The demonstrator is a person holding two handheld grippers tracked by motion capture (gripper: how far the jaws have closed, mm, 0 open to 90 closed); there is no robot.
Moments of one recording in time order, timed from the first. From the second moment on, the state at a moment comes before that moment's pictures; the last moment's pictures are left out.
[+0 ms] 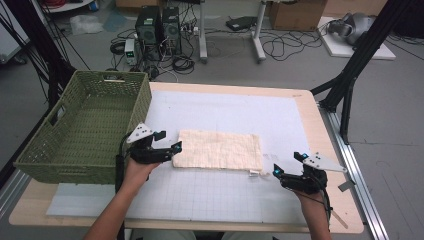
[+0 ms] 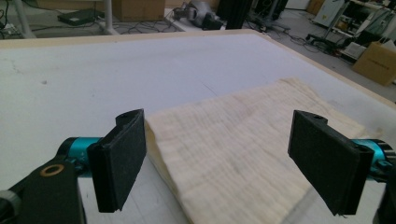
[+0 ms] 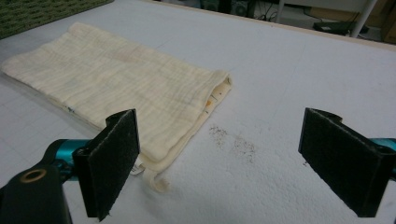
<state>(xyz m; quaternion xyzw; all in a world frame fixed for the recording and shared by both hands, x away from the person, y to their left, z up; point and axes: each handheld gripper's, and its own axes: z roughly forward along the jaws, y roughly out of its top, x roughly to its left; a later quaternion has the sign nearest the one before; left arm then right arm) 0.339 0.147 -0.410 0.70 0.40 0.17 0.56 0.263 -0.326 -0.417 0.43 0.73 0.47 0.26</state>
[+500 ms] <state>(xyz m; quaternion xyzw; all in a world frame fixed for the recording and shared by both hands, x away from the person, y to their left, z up) 0.380 0.127 -0.411 0.71 0.39 0.17 0.56 0.266 -0.324 -0.419 0.43 0.73 0.47 0.25</state>
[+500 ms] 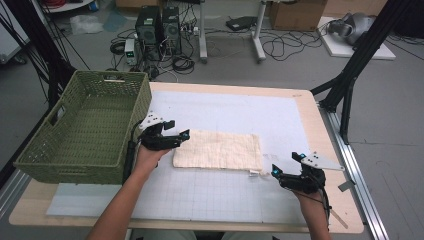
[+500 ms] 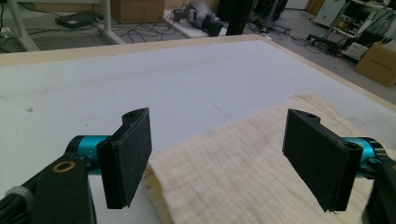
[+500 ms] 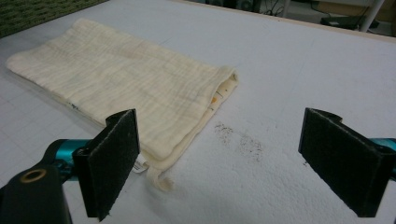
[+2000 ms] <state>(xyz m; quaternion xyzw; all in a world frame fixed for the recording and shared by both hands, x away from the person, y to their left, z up) 0.417 0.118 -0.451 0.79 0.42 0.15 0.42 0.274 -0.319 -0.426 0.43 0.74 0.46 0.23</state>
